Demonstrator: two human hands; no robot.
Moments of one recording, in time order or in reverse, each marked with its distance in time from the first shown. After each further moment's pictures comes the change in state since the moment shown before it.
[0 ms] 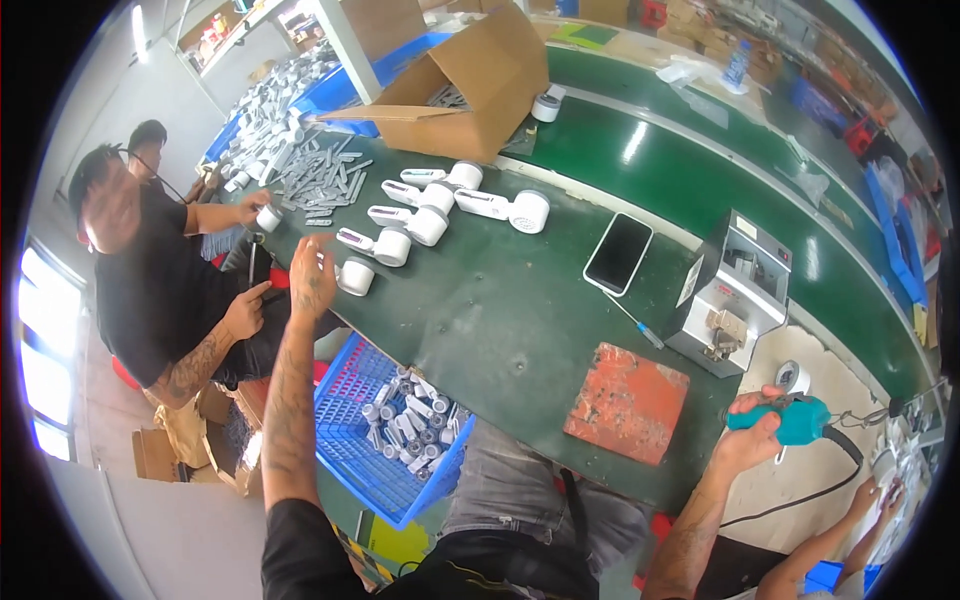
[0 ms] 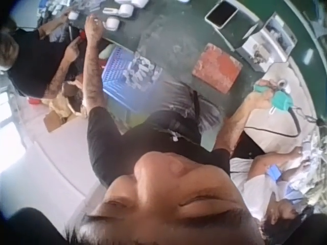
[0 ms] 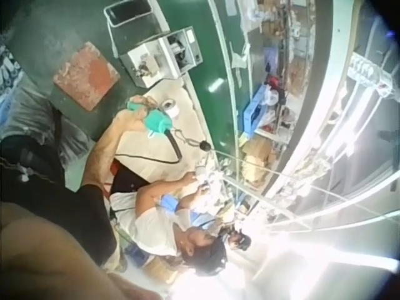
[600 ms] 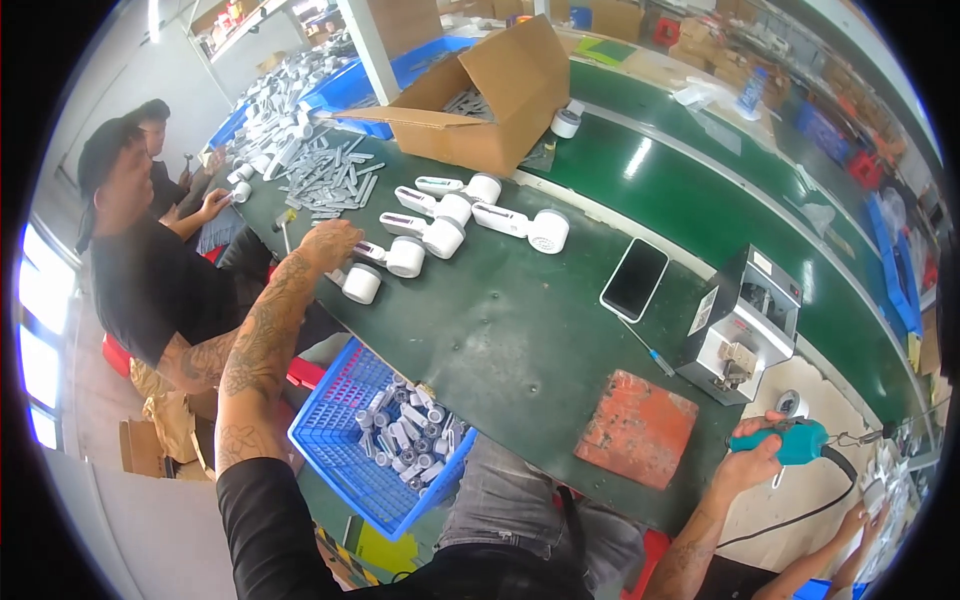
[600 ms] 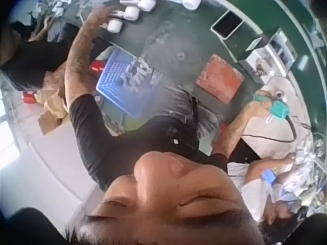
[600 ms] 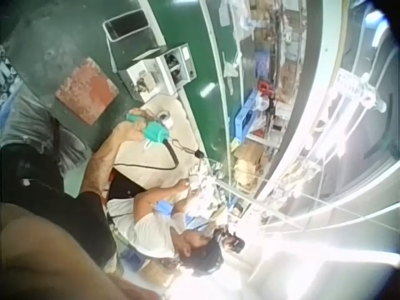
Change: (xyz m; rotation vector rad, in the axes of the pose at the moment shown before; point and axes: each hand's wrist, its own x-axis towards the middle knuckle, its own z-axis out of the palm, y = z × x) left_hand 0.098 -0.010 0.023 0.608 -0.722 0.464; right_hand -0.001 0.005 -0.003 -0.083 0.006 -0.005
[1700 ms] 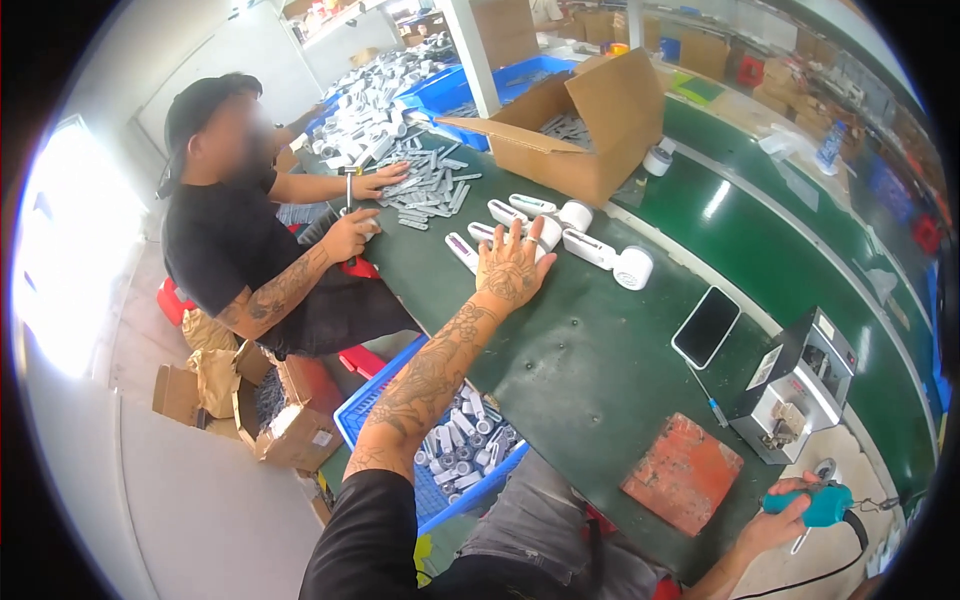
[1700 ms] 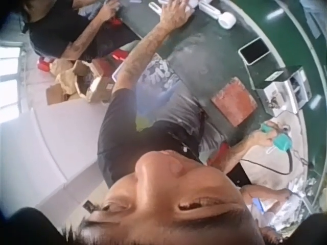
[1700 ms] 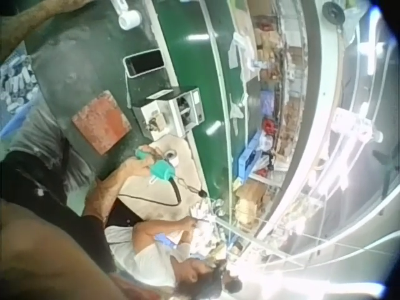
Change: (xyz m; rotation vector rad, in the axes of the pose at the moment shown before) left_hand 0.037 0.179 -0.040 -0.415 0.422 -0.397; right_hand 0.001 0.011 -0.015 0.005 -0.123 0.026
